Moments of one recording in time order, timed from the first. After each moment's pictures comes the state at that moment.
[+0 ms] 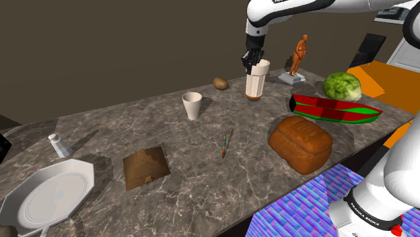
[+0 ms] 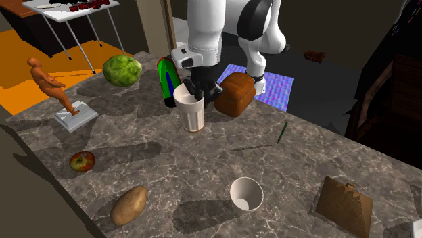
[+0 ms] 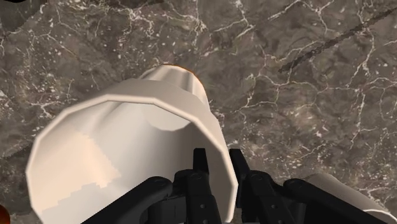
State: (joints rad) arm 0.01 0.13 -0.10 -1.68 -0.04 1.84 -0.10
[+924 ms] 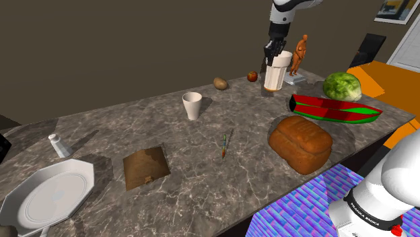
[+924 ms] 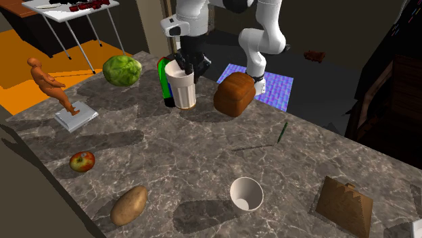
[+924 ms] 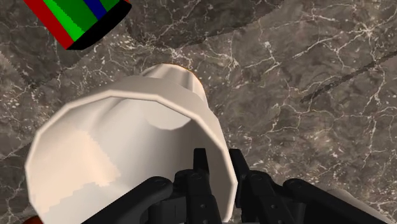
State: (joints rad) arm -0.05 -0.03 -0.16 -1.76 -0.06 1.77 -0.22
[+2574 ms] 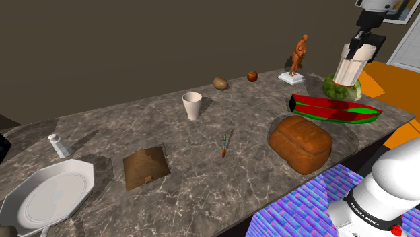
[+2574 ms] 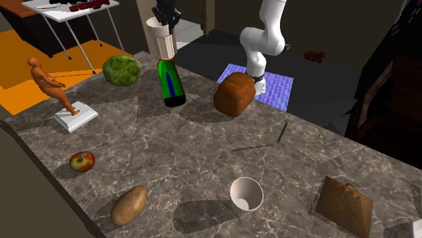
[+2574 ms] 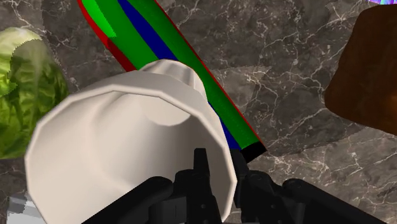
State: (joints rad) arm -0.28 -0.31 -0.48 -1.91 -0.17 1.70 -0.74
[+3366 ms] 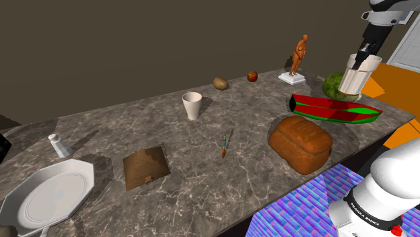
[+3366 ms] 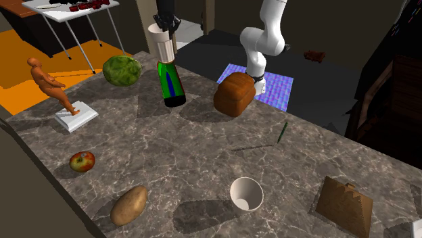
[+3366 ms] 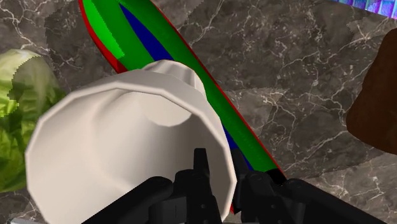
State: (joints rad) arm -0.31 -0.32 -0.54 -2.02 -0.19 1.80 -0.81
